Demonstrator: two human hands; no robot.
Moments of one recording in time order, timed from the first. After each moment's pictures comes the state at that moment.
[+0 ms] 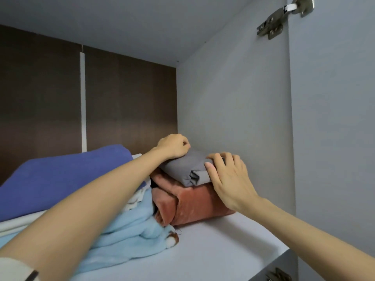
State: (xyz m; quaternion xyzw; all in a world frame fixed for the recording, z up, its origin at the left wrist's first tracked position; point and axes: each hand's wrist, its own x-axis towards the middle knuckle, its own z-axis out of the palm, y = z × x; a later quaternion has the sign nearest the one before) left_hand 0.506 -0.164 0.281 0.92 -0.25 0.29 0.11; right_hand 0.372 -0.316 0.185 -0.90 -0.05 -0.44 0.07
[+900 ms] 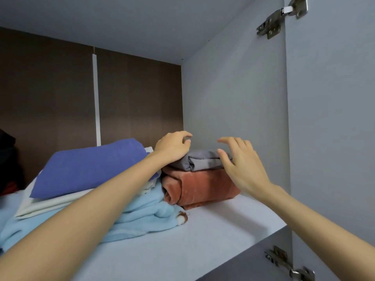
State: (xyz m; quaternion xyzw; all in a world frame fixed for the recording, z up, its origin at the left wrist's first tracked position) left_hand 0.418 -0.136 0.259 0.90 -0.24 0.30 0.21; right_hand 0.333 -0.317 0.198 -0.86 -0.08 -0.48 0.16
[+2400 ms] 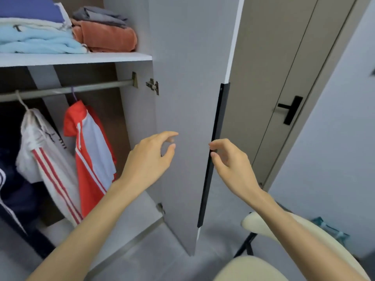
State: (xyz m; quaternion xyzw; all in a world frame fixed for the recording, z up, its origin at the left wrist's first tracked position) left_hand -0.172 -0.282 -0.027 0.89 -0.26 0.14 0.34; right_hand -0.244 -0.486 -0.056 -0.90 0.03 -0.26 0.35
